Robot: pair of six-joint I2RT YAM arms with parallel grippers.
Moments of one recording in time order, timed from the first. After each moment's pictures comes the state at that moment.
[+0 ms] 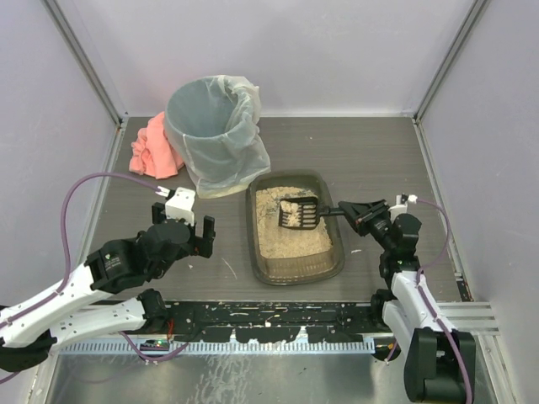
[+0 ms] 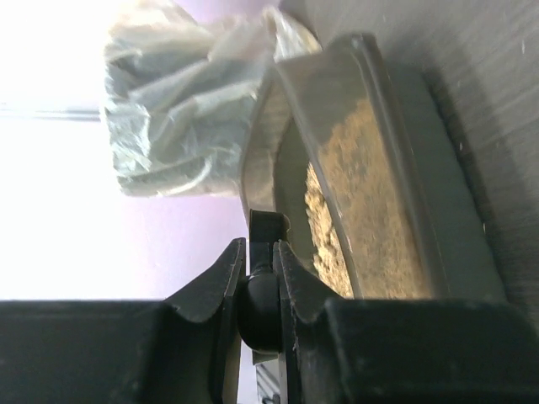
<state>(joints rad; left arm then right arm) -1.07 0.71 0.92 -0.86 -0.65 -0.46 -0.08 0.83 0.16 0.47 -0.54 1.30</state>
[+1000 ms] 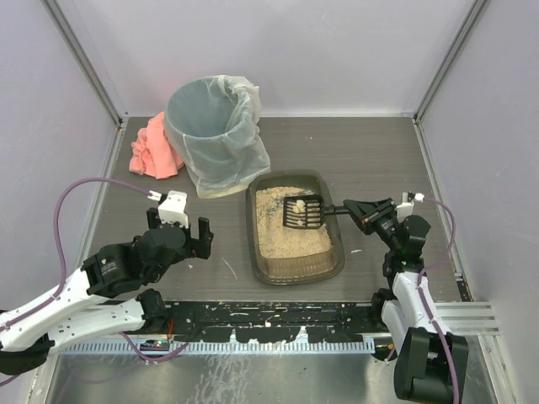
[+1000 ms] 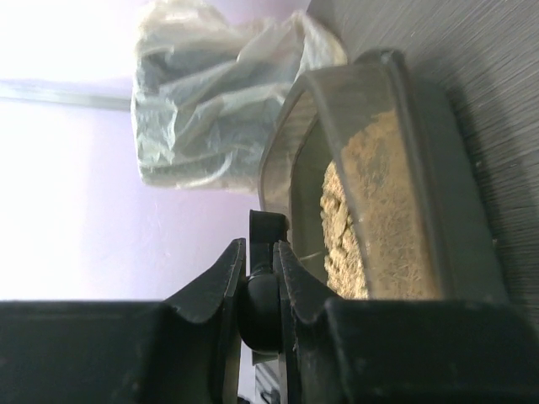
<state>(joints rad) -1.07 0.66 0.88 -0.86 -0.66 -0.54 -0.21 0.77 0.15 0.52 -0.66 1.30</state>
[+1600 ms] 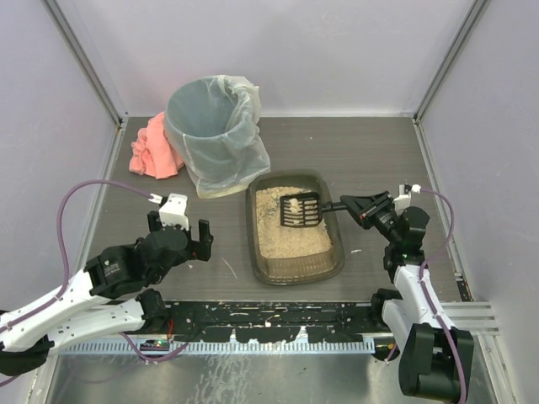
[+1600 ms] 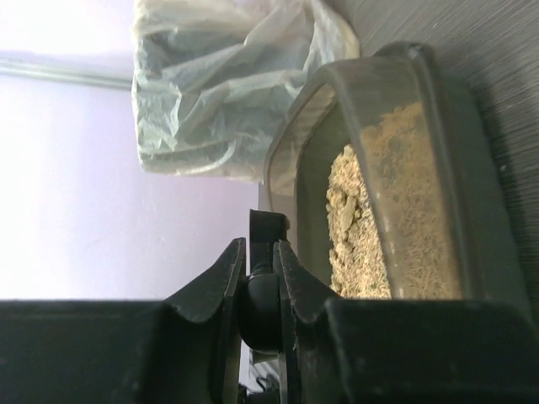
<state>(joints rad) -1.07 0.66 0.84 -0.86 -0.67 -0.57 -0.15 0.84 0.25 0.46 -0.69 1.24</state>
